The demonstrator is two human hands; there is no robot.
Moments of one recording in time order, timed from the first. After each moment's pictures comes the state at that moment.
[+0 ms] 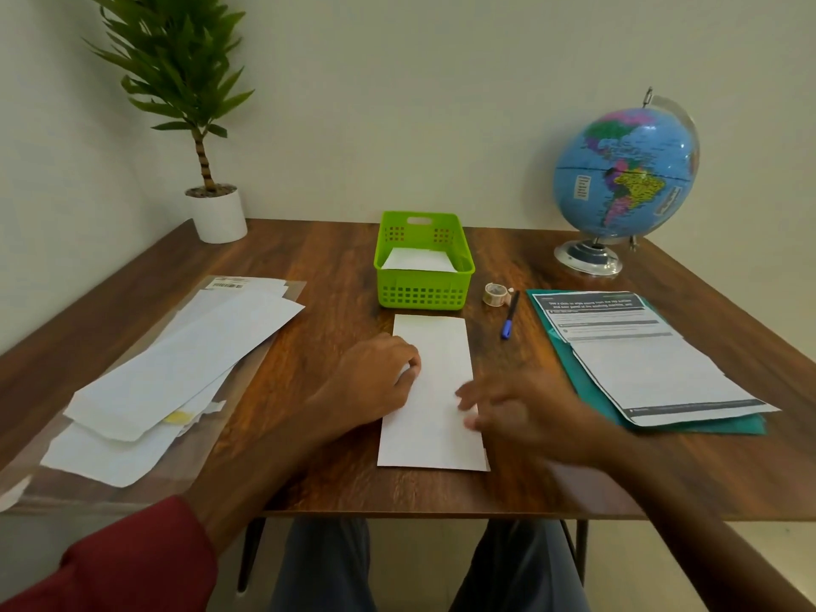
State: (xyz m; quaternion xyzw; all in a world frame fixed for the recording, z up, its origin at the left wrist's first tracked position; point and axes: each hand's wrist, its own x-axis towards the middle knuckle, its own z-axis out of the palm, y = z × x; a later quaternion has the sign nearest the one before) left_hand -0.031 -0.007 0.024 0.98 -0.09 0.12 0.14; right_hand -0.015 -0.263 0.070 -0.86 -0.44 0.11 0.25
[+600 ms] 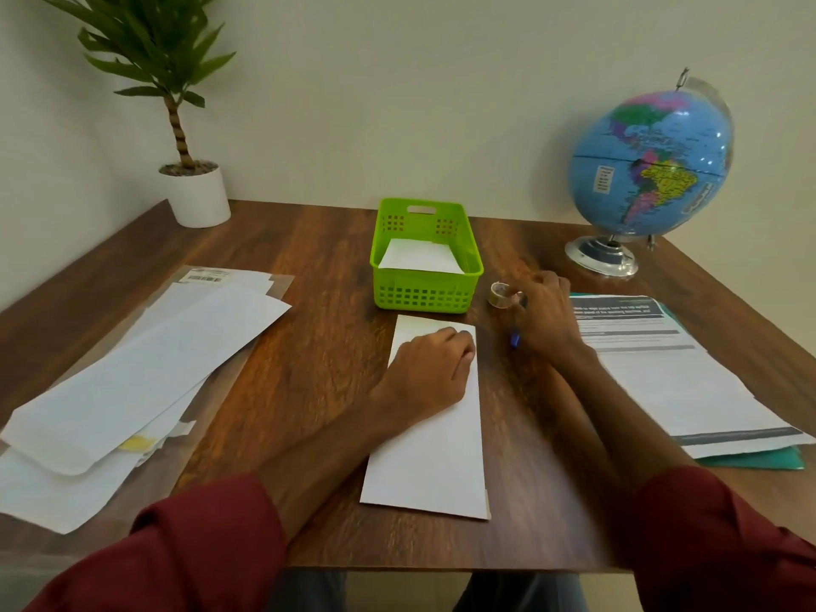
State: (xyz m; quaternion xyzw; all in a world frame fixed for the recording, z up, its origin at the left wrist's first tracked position) left_hand 0.041 -0.054 0.002 0.95 -0.10 0.21 0.20; right_hand 0.175 -0.224 0.030 -0.97 -0.14 -0.11 0.17
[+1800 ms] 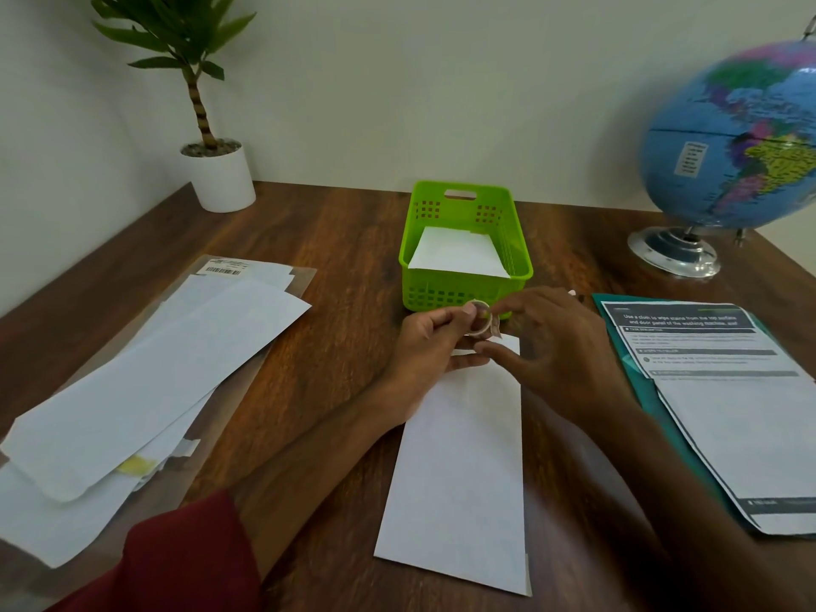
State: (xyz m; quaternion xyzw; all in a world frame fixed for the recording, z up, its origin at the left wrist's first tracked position) left_hand 0.056 -0.025 0.022 0.59 0.09 0.07 0.80; right_hand 0.103 -0.195 0.052 -0.85 -0.40 -0.20 0.28
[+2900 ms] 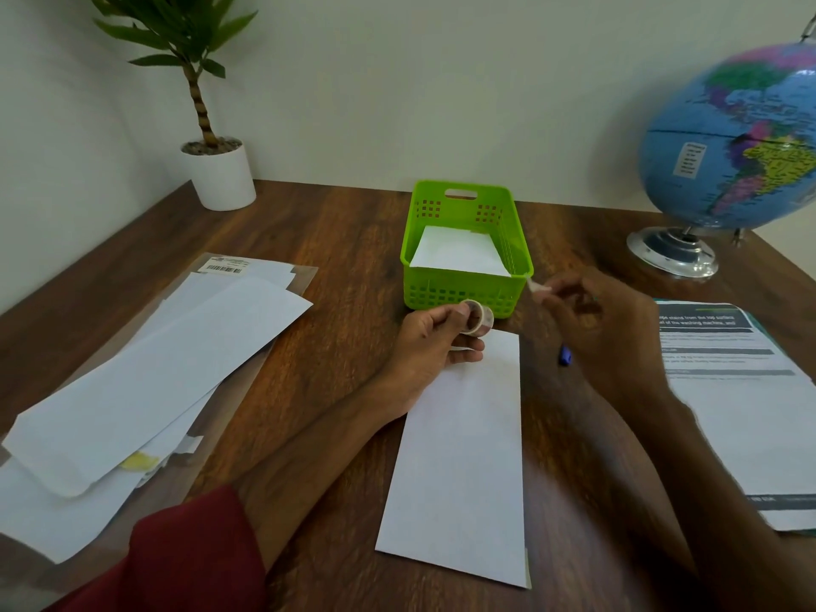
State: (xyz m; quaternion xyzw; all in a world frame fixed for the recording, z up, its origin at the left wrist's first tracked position) left_hand 0.062 -0.019 0.016 0.61 0.07 0.08 0.79; right_hand 0.116 -0.215 0.063 -0.84 -0.29 -0.23 0.40
